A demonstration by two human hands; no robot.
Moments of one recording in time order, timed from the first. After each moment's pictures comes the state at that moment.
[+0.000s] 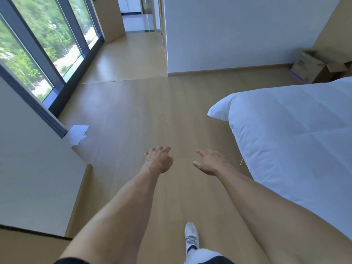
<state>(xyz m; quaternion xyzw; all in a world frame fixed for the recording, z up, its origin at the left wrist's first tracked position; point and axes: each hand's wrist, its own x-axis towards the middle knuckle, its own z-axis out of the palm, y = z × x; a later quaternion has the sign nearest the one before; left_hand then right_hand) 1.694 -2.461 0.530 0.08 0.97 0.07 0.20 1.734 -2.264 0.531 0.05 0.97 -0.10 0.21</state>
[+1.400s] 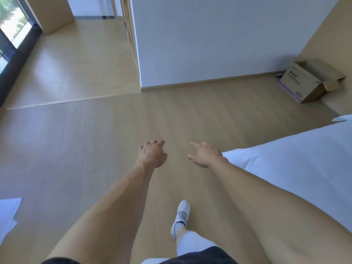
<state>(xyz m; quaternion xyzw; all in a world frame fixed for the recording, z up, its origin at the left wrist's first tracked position) 0.918 -2.380 0.508 0.17 0.96 0.07 0.21 0.989 -2.190 0.524 0.15 0.96 -0.10 0.22</state>
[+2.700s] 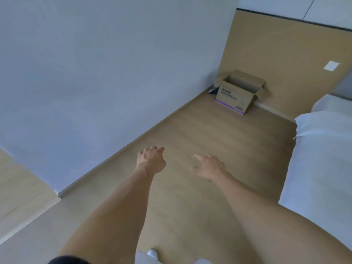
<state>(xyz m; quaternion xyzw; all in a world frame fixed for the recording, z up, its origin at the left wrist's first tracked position) 0.236 -1.879 0.547 0.45 0.88 0.00 0.19 0.417 -1.764 0.552 0.44 0.88 -0.13 0.14</state>
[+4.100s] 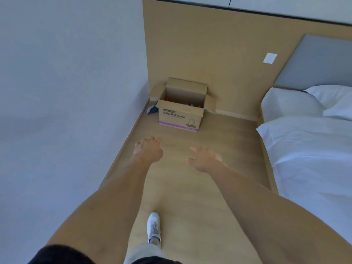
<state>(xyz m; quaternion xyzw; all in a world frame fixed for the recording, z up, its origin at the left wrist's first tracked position) 0.032 -1.065 0.540 0.66 0.73 -0.05 0.15 0.242 -1.045 0.535 0.62 0.76 -0.18 0.13</state>
